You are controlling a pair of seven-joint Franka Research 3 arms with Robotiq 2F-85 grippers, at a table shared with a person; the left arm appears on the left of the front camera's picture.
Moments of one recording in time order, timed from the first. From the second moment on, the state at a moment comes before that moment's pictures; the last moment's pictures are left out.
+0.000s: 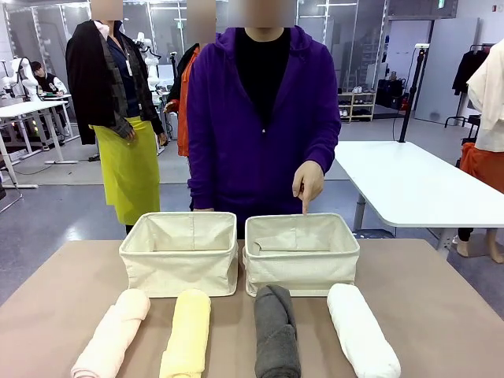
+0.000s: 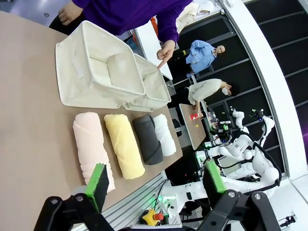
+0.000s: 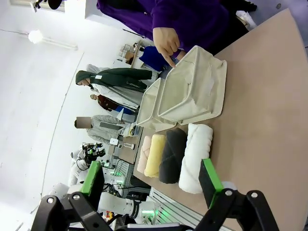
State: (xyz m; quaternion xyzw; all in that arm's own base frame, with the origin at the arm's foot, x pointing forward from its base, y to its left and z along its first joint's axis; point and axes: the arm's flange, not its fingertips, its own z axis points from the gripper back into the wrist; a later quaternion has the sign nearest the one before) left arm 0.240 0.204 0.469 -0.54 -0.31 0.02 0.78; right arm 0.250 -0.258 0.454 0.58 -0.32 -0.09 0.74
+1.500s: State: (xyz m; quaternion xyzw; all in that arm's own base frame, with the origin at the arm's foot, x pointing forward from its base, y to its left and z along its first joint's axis) left arm 0.240 0.204 0.469 -0.54 -0.31 0.02 0.78; right arm 0.386 0.049 0.397 0.28 -0.10 0.04 0.95
